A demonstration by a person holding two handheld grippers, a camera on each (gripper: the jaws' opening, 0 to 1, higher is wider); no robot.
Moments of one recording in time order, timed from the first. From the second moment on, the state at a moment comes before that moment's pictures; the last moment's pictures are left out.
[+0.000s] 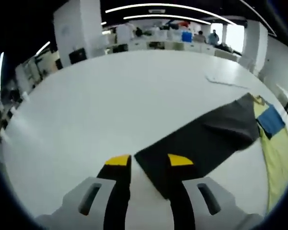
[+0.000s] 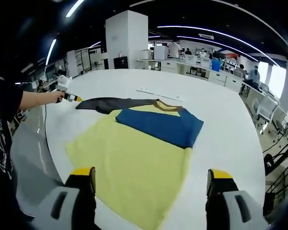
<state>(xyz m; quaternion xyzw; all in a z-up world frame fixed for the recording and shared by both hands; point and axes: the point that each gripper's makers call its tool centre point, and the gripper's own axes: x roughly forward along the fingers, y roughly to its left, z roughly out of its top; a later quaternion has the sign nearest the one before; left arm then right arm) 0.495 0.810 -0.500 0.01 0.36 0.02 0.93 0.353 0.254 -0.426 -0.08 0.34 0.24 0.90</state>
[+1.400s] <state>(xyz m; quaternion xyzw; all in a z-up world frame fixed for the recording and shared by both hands) 0.465 0.808 -0.529 -0.06 0.40 0.08 0.91 0.339 0.250 -0.428 -0.06 0.35 0.24 0.91</state>
